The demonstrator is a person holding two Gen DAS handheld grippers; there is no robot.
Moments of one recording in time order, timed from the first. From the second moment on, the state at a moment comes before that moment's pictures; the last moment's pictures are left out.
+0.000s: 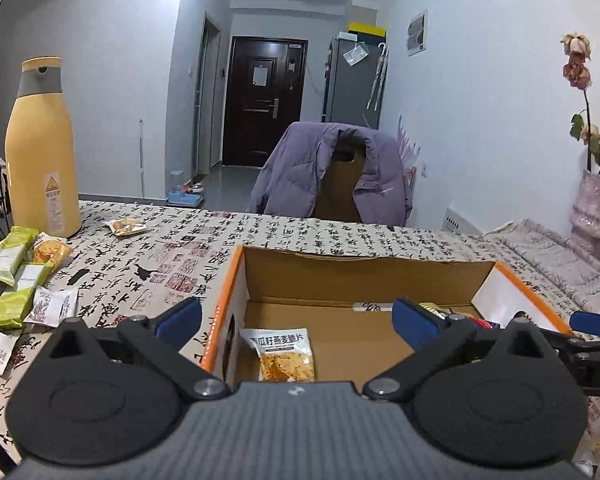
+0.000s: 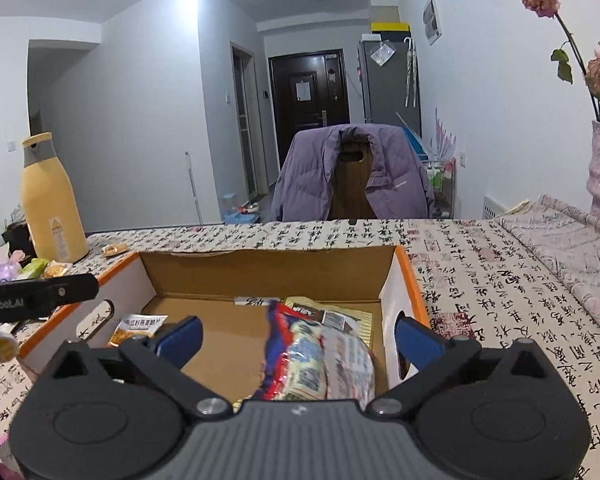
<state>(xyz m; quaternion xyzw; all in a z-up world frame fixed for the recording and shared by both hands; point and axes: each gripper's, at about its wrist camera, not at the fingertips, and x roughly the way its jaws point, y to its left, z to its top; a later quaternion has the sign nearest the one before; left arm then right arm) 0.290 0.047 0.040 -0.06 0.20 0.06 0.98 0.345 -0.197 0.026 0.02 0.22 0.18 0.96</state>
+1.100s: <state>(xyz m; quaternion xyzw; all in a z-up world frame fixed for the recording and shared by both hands) 0.190 0.032 0.086 -0.08 0.17 0.06 0.98 0.237 -0.218 0.068 -0.01 0.17 0.17 0.97</state>
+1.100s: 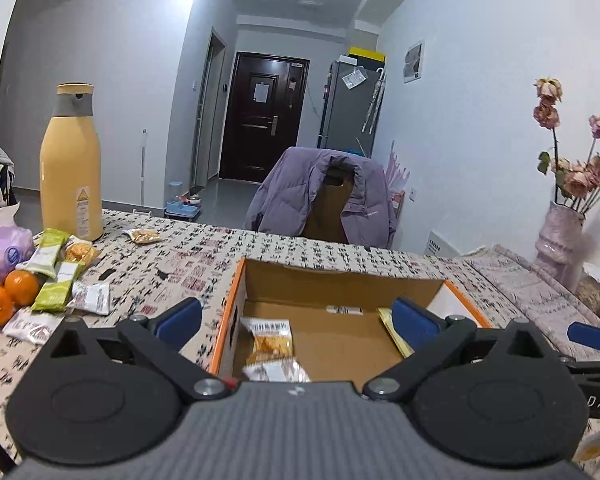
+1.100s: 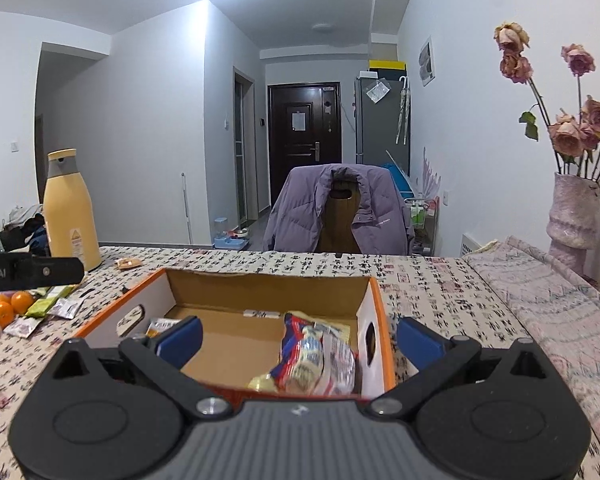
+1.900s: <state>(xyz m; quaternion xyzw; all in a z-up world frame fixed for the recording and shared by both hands) 0.062 0.021 0.020 -0.08 0.20 0.05 0.97 0.108 -0.233 0.011 0.01 0.21 0.16 0.96</state>
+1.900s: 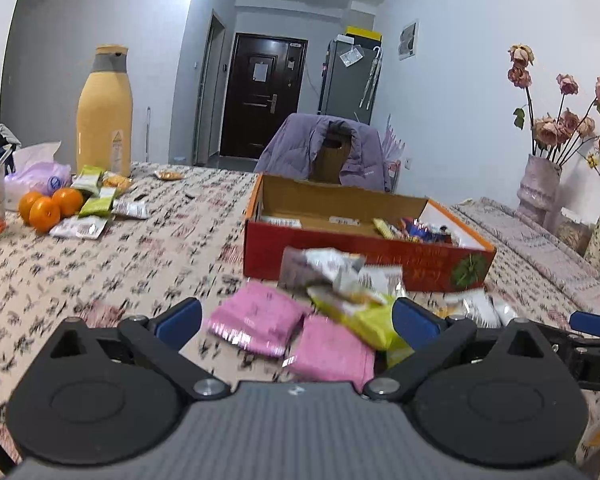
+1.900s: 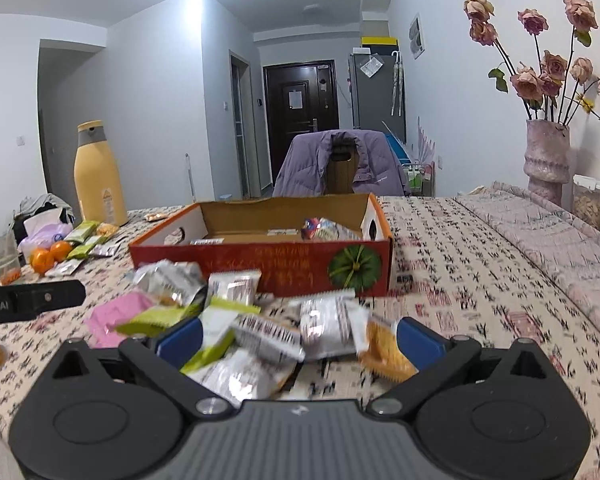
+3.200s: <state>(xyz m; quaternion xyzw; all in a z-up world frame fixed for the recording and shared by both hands) 0.033 0.022 -0.018 -0.08 0.23 0.05 0.97 0.094 -0.216 -0.043 -0.02 0.25 0.19 0.95</state>
